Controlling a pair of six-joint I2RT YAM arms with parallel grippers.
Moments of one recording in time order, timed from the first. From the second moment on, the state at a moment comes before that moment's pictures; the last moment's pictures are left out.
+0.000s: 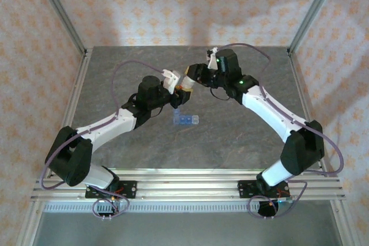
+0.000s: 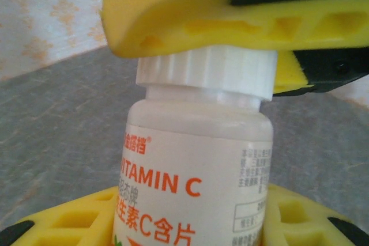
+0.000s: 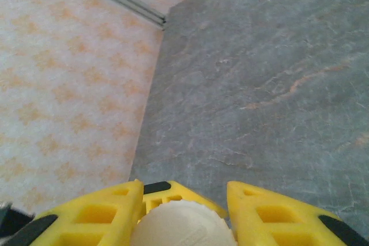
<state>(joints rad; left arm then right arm) -0.52 1.44 0.89 0.28 0.34 -0.08 0.51 1.52 1.30 -0.23 -0.41 0.77</state>
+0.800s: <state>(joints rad) -0.49 1.44 0.89 0.30 0.28 -0.05 0.43 1.45 1.30 -0.26 -0.39 0.85</state>
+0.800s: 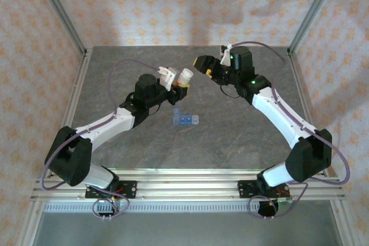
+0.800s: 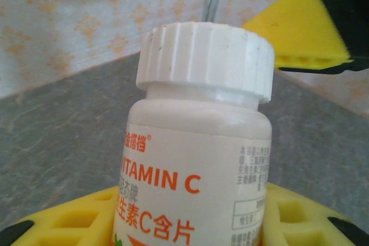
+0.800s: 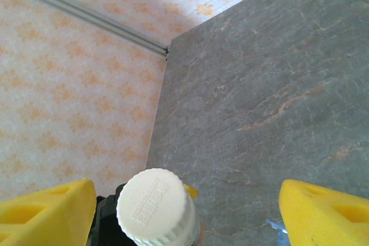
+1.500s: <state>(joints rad) -0.54 1.45 0.89 0.26 0.20 0.04 0.53 1.54 1.32 -0.28 -0.35 0.95</state>
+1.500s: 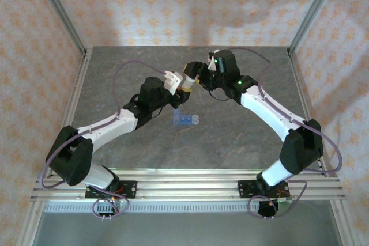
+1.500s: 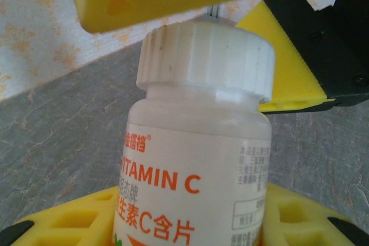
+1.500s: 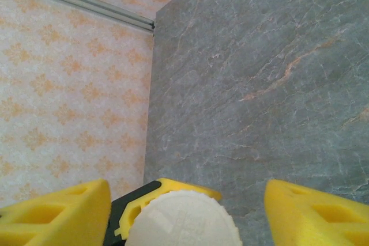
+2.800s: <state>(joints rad) -0.48 1.46 0.89 0.30 0.43 -0.14 0.41 1.44 1.28 -0.31 -0.38 0.78</state>
